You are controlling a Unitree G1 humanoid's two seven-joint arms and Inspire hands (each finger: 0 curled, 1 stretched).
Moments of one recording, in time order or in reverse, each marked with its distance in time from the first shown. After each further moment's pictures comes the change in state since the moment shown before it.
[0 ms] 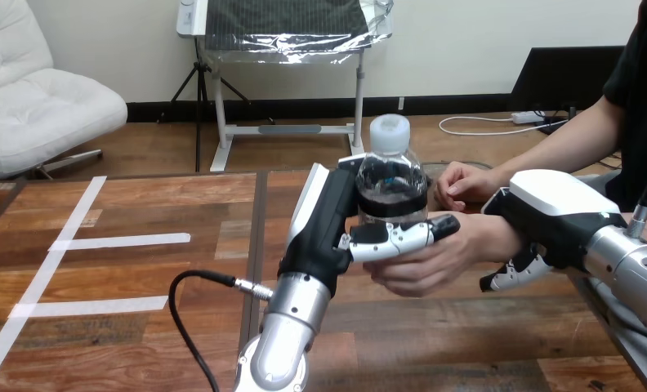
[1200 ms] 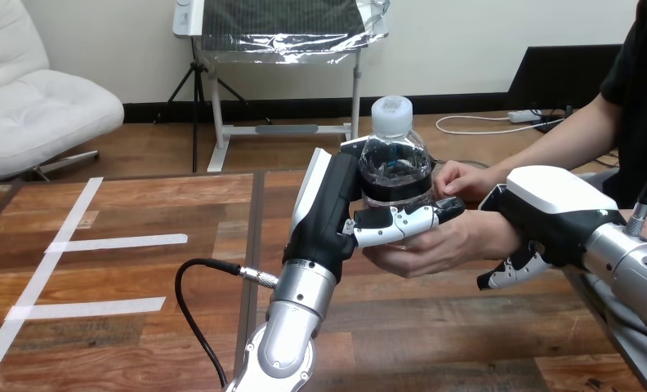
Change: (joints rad) left arm -0.059 -0.011 -0.008 0.048 -0.017 -0.035 0.038; right arm 0.001 0.000 -0.008 -0.011 -0.006 -0.032 -0.007
